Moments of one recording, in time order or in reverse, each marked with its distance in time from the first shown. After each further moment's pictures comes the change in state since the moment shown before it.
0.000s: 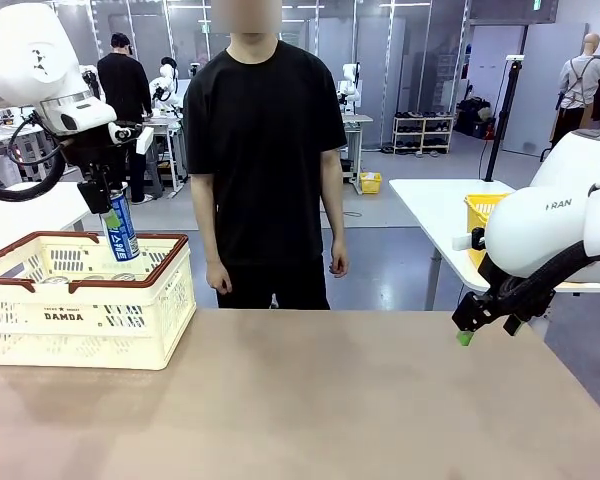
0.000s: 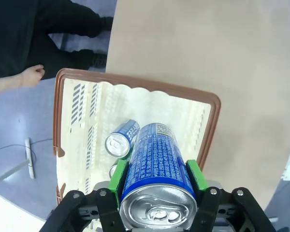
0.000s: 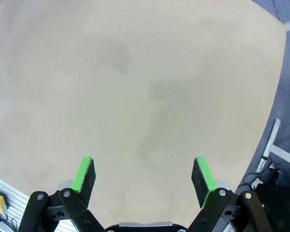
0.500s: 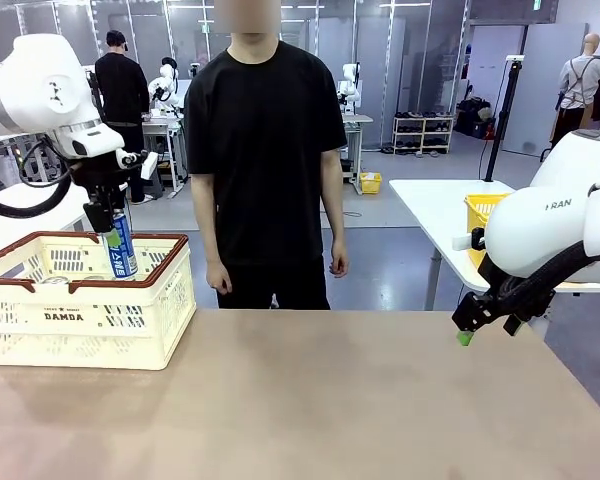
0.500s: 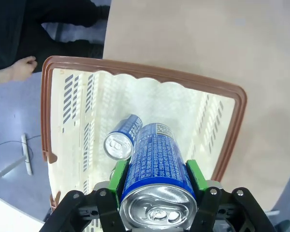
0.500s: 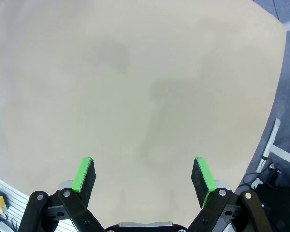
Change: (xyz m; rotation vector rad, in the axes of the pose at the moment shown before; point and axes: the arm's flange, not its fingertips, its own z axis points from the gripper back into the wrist) left arm -0.007 0.017 -0.048 -0.017 0.053 -0.009; right arm 0.000 0.000 0.000 0.000 0.000 0.000
